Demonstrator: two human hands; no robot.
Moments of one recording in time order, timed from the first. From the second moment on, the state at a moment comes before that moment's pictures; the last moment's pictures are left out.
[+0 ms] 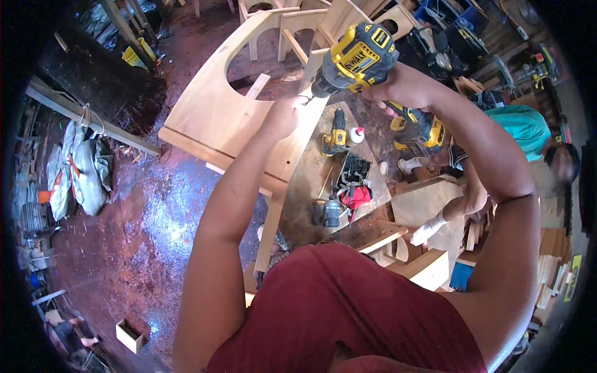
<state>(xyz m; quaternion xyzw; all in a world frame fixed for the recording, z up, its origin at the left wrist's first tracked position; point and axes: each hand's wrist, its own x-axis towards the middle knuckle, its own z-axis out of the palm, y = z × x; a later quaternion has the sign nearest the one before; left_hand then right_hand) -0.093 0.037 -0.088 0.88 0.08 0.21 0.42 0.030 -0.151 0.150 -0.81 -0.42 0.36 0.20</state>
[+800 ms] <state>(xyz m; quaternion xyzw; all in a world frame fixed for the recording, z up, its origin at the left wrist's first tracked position) -0.086 0.036 -0.108 0.85 0.09 0.35 0.38 0.051 -0.111 0.159 -0.82 -0.38 0.42 0.08</state>
